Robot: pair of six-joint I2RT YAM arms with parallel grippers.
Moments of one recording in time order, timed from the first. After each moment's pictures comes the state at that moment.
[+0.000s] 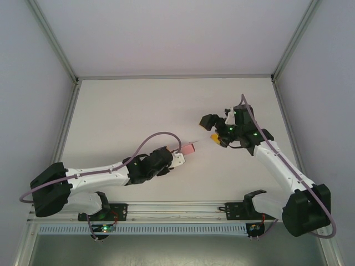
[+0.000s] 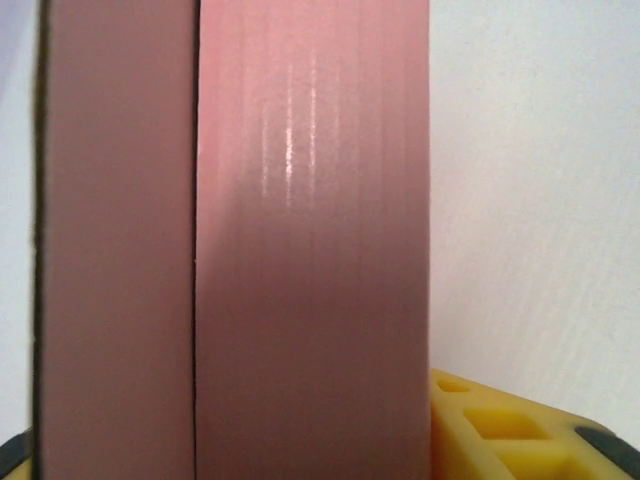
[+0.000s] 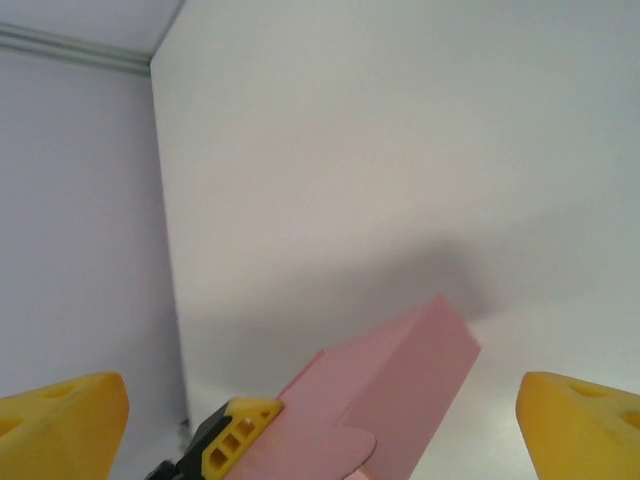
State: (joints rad) left arm -1.00 1.30 0.70 -0.24 -0.25 0.39; right arm 0.29 1.13 0.89 -0.47 -0.48 0.87
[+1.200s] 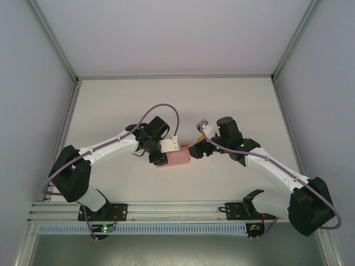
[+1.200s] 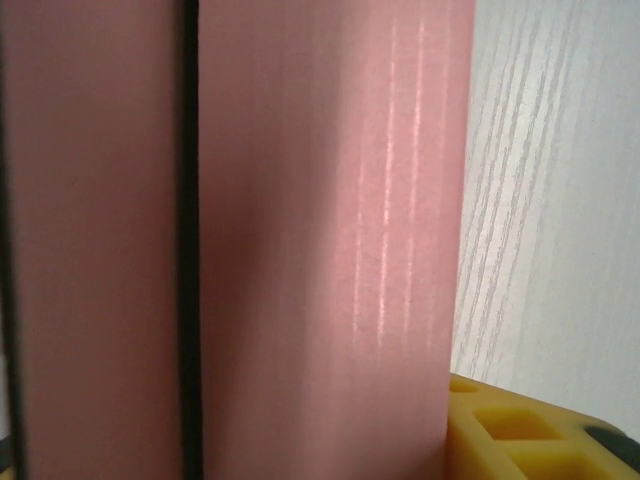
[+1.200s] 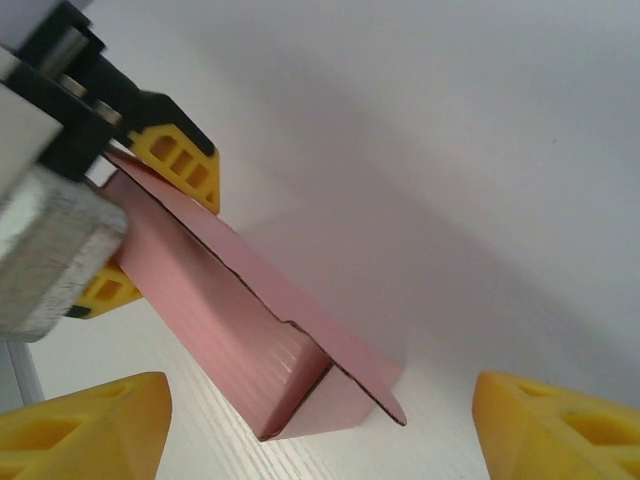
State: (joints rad) left arm -0.69 1.55 1.07 -0.75 0.27 0.64; right arm 0.50 1.18 0.70 -0.28 -0.51 0.02
